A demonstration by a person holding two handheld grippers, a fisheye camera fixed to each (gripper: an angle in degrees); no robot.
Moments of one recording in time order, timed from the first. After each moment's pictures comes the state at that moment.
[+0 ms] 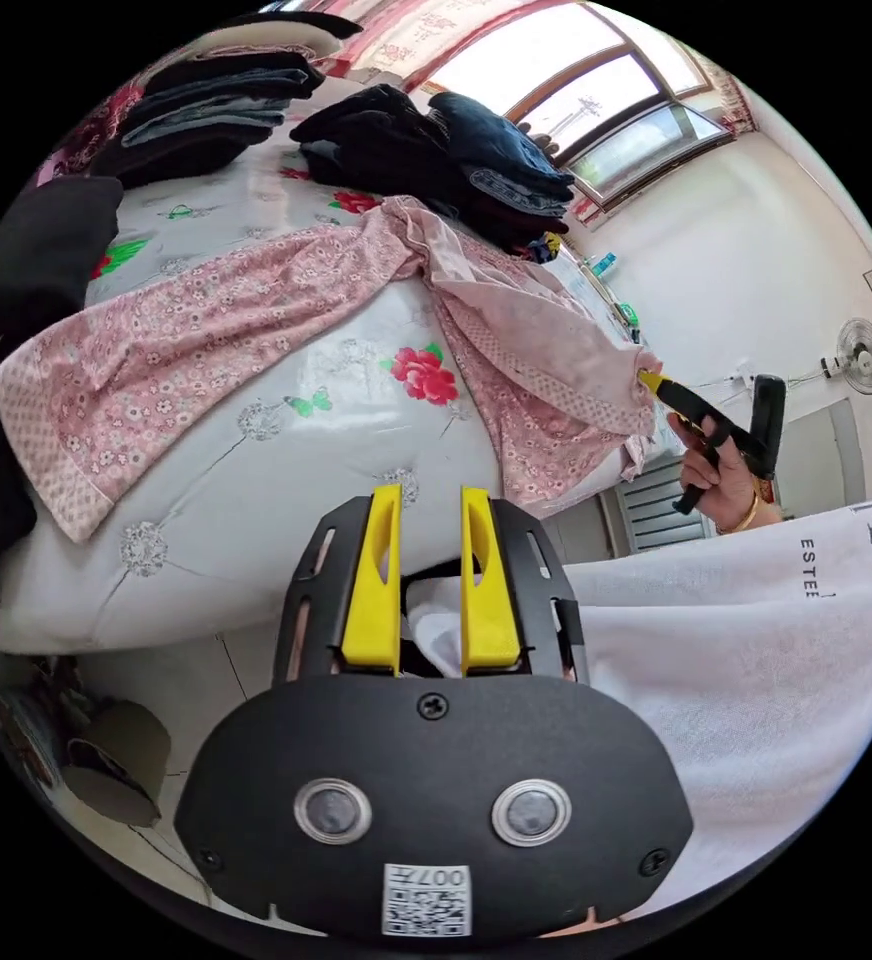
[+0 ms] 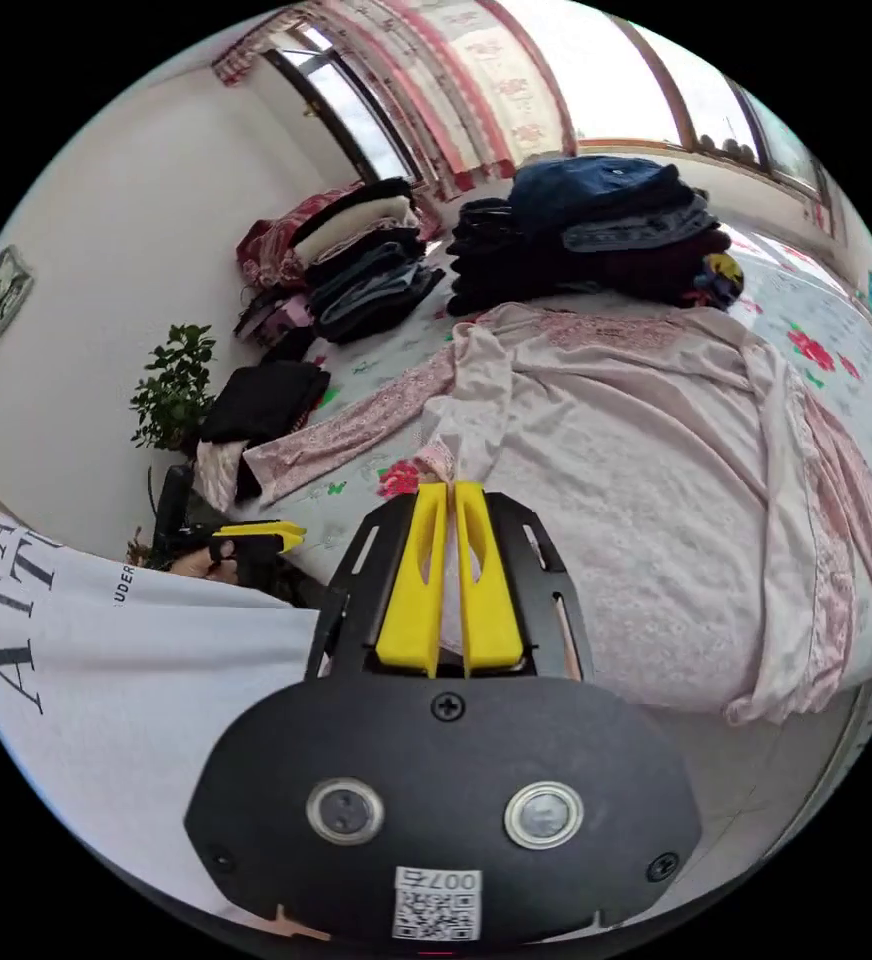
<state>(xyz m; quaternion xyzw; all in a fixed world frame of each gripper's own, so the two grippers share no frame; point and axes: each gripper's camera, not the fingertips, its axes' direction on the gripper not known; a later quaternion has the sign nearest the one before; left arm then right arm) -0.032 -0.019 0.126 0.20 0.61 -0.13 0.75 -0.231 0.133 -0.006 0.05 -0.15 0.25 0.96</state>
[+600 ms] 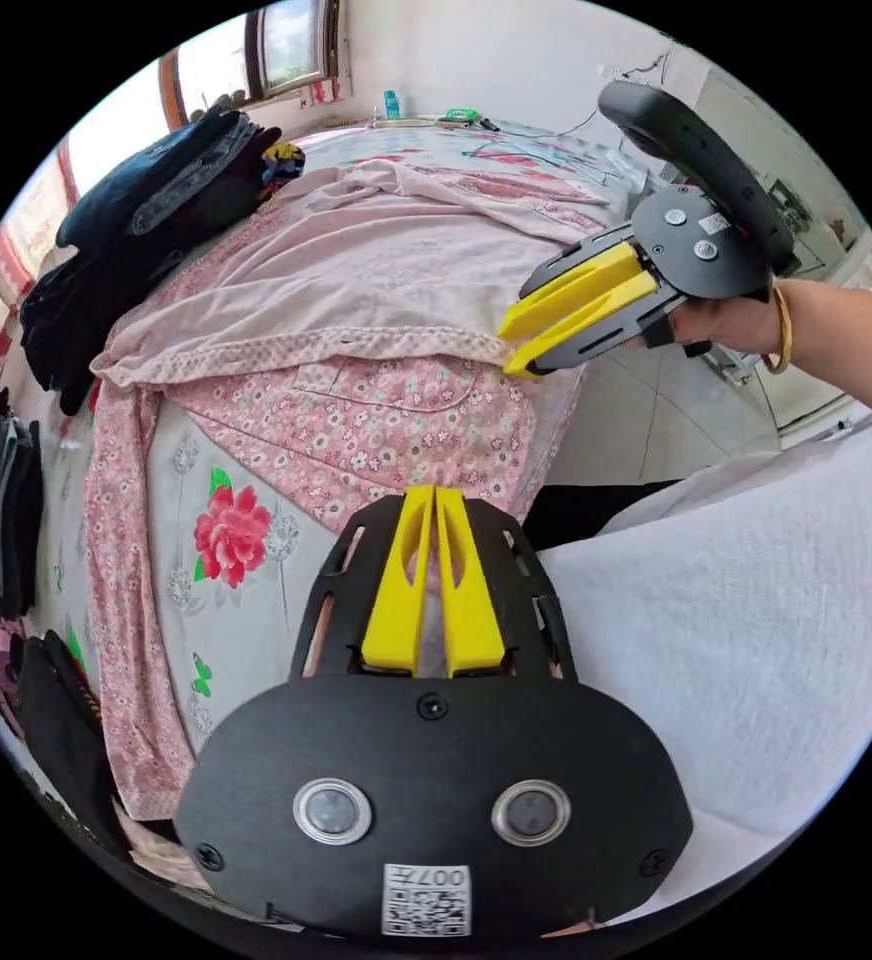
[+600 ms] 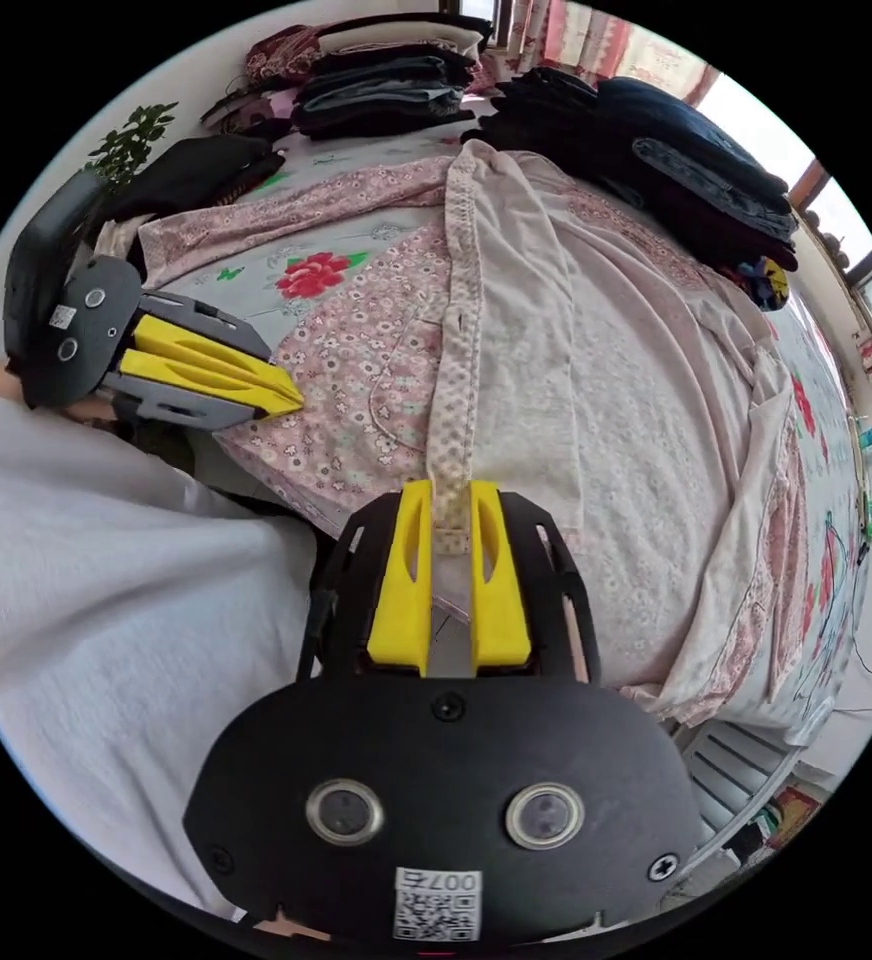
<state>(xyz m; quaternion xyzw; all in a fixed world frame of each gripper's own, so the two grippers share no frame) 0.150 -0.088 -0.018 0.28 0.38 0.21 0.86 -0.213 0.137 0.107 -0.17 -0.02 0.06 0.98</state>
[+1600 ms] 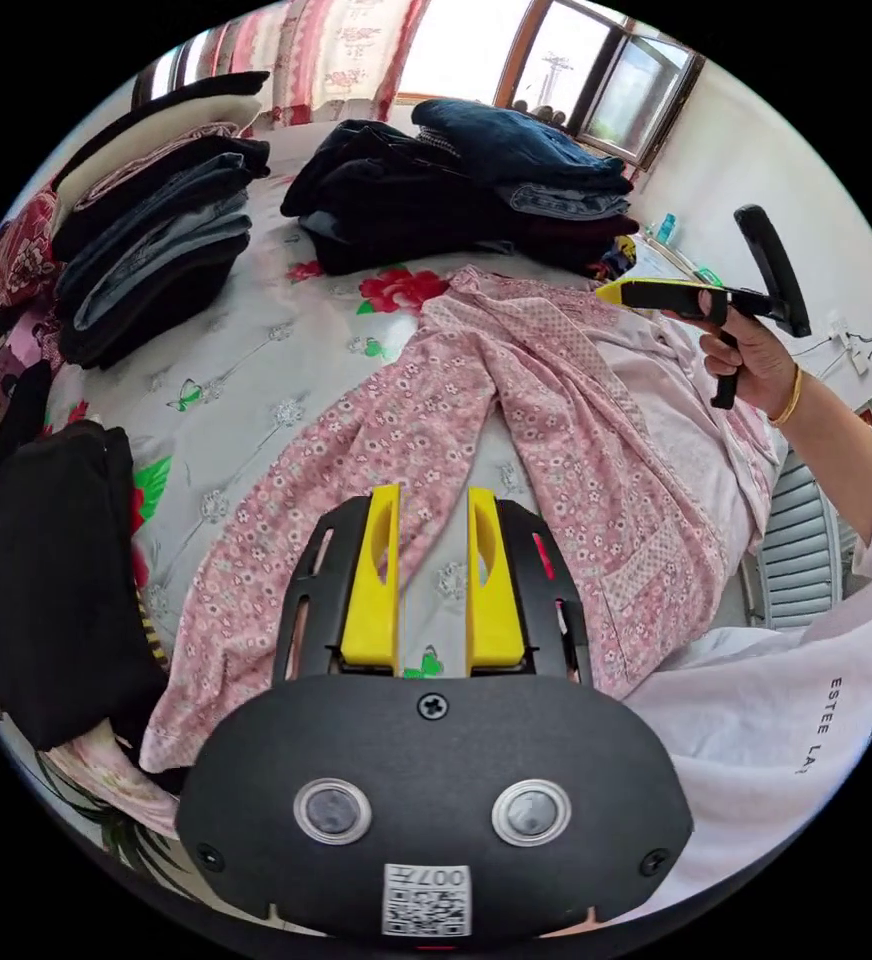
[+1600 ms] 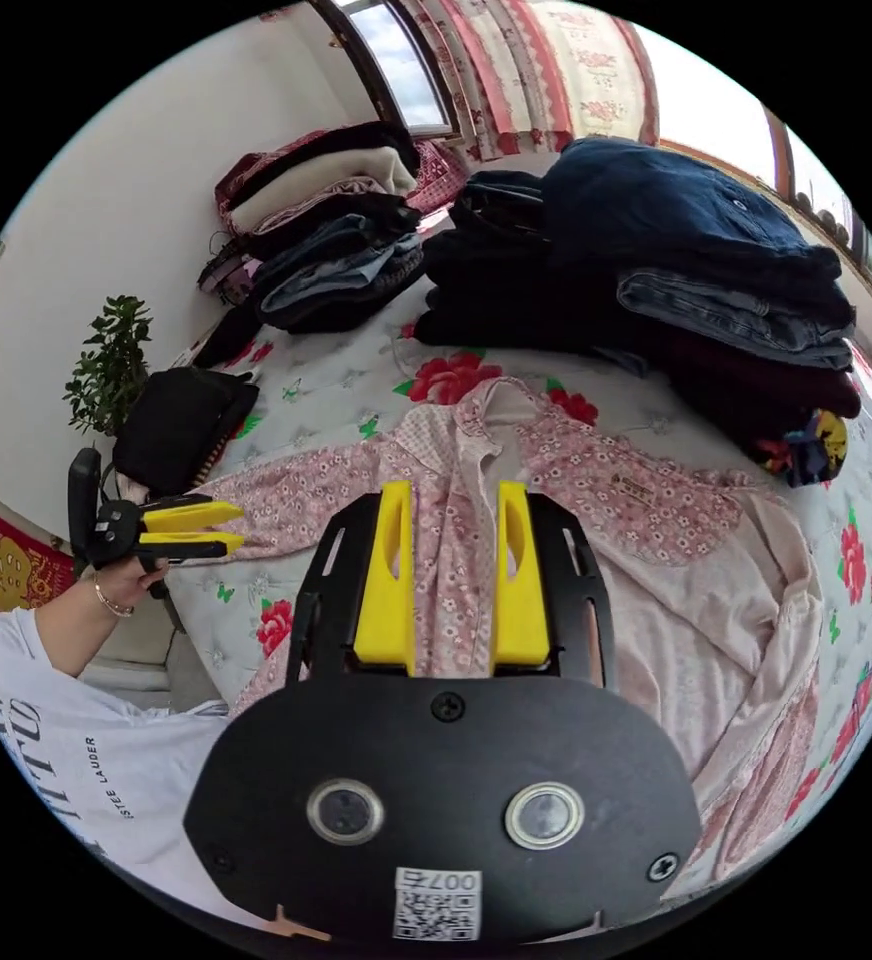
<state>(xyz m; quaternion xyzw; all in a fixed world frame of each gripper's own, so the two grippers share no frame) -0.010 -0.205 0.137 0.18 0.44 -0.13 0.87 -0.006 -0.091 0.191 -0.01 -0.14 0.11 0.98</state>
